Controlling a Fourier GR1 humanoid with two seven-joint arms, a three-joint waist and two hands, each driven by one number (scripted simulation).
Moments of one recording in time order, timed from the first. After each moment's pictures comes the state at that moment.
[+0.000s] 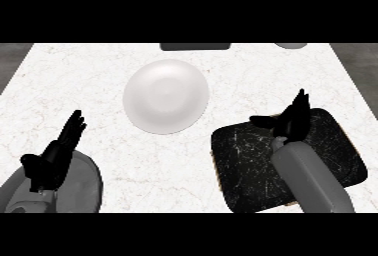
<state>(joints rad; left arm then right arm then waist) -0.03 0.37 -0.09 -1.33 0.19 0.09 -0.14 -0.51 -0.21 0.29 -0.97 0.74 -0.79 1.00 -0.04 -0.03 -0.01</state>
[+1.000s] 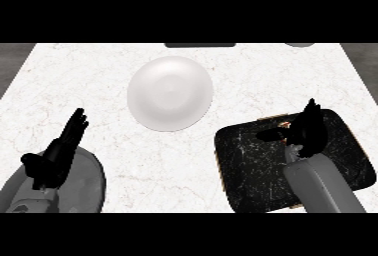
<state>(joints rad) -0.05 0.35 -0.08 -1.32 0.18 0.07 -0.15 -0.36 -0.24 0.25 -1.35 0.86 -0.37 1.25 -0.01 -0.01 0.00</state>
